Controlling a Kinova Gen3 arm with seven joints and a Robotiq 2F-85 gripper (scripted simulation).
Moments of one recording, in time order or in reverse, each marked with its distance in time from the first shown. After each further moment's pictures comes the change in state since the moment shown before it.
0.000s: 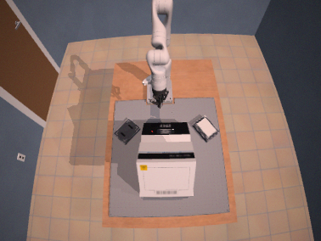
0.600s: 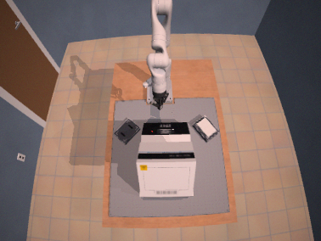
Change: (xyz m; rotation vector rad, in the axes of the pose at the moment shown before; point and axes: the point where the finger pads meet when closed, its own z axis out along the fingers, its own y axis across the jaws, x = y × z) arm 0.004 0.004 0.021 0.000 0.000 0.000
